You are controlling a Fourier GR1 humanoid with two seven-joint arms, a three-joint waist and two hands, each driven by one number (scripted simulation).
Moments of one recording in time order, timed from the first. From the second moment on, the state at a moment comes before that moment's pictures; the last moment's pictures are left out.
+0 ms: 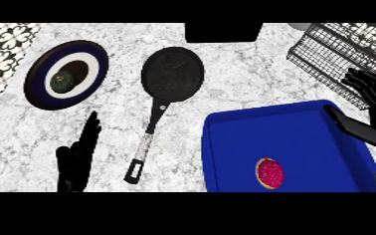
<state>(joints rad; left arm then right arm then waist) 0.10 0.29 -0.27 -1.46 0.17 0.37 0.01 -0.09 -0.47 -0.11 -1.43 -0.35 -0.05 -0.29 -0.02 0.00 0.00</state>
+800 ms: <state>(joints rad) 0.10 0.26 -0.26 -1.40 0.13 0.38 -0.01 0.29 -0.79 -0.10 -1.87 -0.21 0.21 -0.12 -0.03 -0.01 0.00</state>
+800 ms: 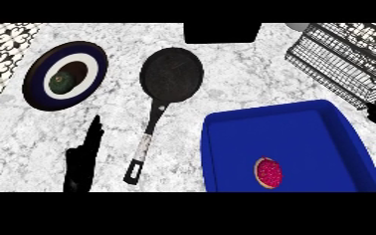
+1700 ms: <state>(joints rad) 0.08 0.23 -0.24 -1.36 0.11 0.33 -0.03 0.36 -0.67 0.26 -2.27 0.55 0.07 0.40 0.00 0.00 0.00</state>
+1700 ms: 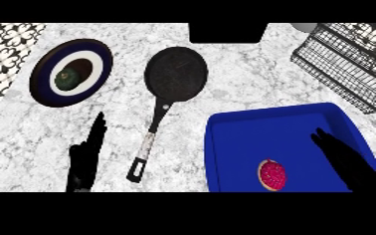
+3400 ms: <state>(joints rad) 0.08 0.16 -0.15 -1.40 0.01 0.26 0.02 0.14 -0.35 0.46 -1.98 0.93 0.44 0.67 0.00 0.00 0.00</state>
